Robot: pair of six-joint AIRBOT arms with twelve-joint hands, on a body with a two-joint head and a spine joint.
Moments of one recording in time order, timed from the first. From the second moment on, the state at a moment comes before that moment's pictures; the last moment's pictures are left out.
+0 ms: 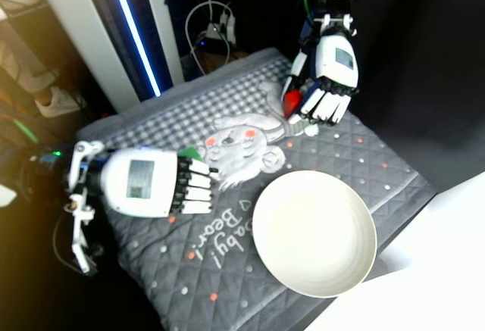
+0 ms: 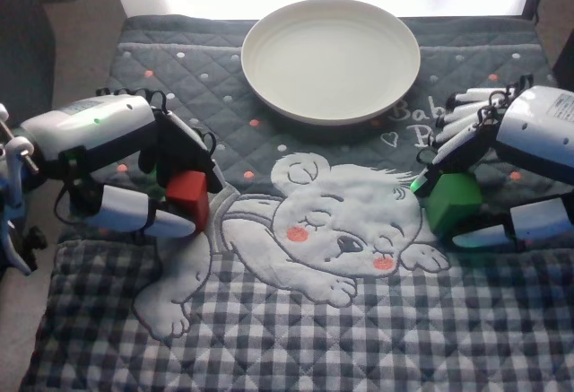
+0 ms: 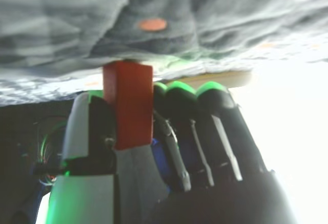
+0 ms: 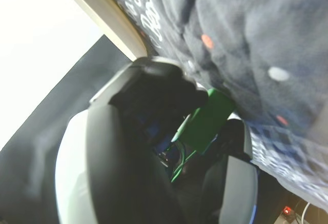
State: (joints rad) left arm 0.69 -1.03 1.24 0.16 -0.69 0.61; right arm -0.62 -1.13 1.39 -0.31 0.96 -0.35
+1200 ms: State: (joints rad) left arm 0.34 -1.47 1.73 0.10 -0.55 0.62; right arm -0.30 -1.50 1.86 -0.18 0.74 -0.35
